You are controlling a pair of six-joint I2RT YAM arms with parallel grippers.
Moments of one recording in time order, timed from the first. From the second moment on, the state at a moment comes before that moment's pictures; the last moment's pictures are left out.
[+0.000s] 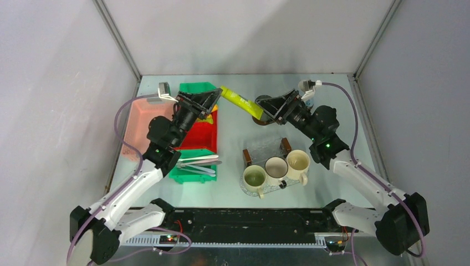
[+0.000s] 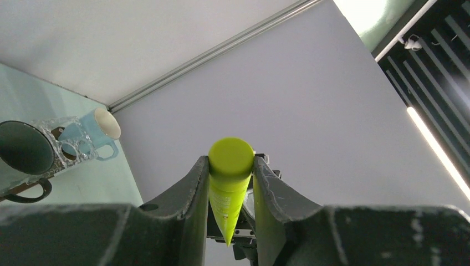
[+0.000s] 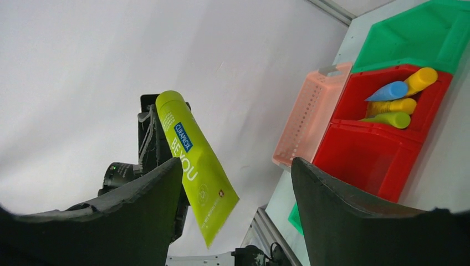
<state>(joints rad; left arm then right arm) -0.53 0.98 0.78 0.54 0.05 -1.21 0.51 1.13 0.82 0.46 -0.34 1.18</state>
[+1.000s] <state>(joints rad) -0.53 1.03 0.71 0.72 0.00 -1.36 0.52 1.06 0.78 0.50 -0.33 1.16</state>
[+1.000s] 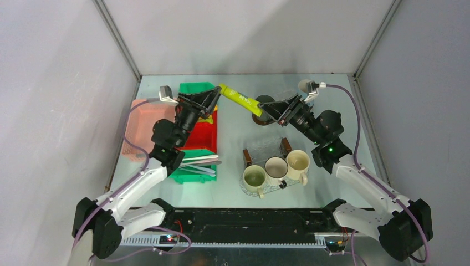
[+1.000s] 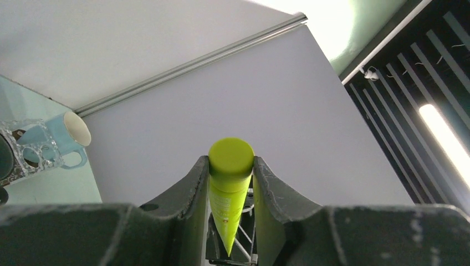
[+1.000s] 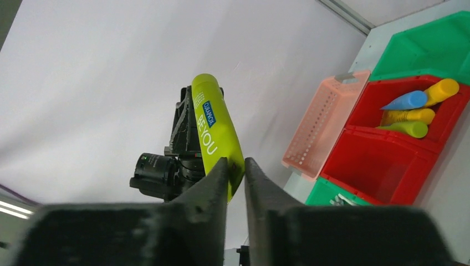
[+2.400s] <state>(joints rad) -0.76 1.09 0.94 -0.01 0.20 0.47 0.23 0.93 1.03 -0.28 -0.69 0.79</state>
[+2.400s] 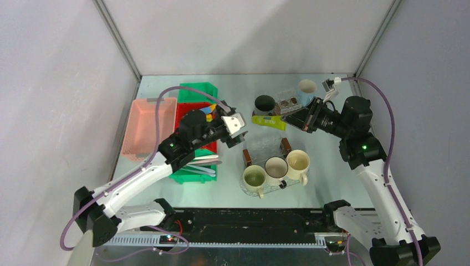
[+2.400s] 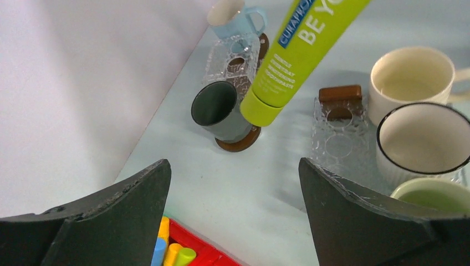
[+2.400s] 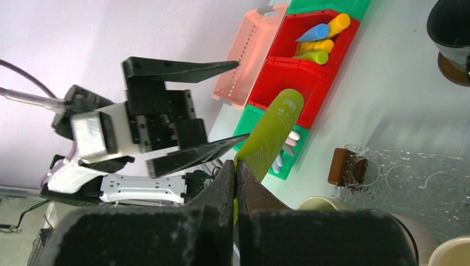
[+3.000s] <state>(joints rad) -0.88 1.25 0.96 0.05 0.14 0.66 0.25 0.93 1.06 -0.35 -0.75 0.78</state>
